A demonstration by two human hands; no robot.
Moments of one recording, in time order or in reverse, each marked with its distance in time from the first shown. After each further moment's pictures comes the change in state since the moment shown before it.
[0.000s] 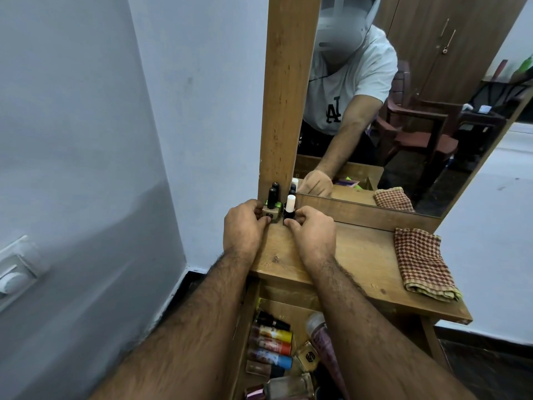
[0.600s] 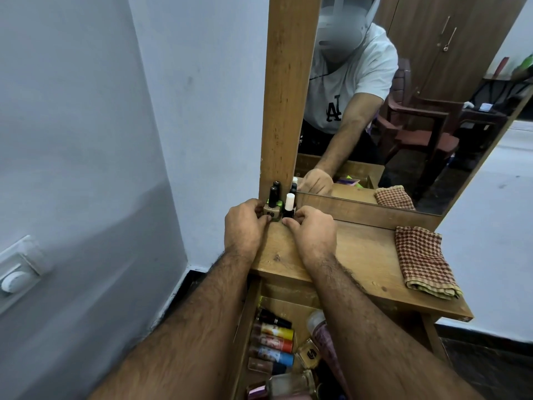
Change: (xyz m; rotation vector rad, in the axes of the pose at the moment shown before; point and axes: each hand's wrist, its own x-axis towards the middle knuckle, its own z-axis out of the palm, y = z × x) left_hand 0.000 -0.002 -0.001 0.018 0.001 0.020; right_hand -0.001 -0.002 -0.002 -0.058 0.006 -0.025
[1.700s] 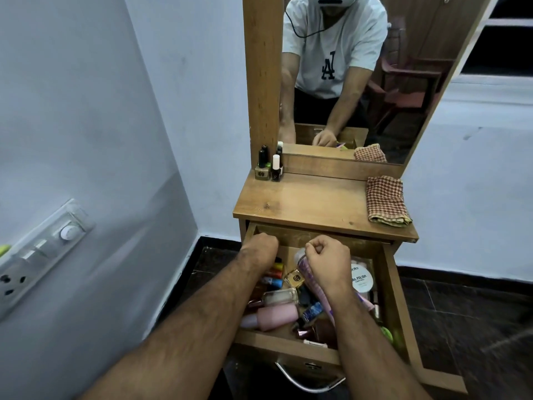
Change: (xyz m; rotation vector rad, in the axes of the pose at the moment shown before) left_hand -0.144 0.027 -0.018 0.616 -0.795 0.174; right_hand -0.152 0.082 -0.051 0.189 -0.105 0.127
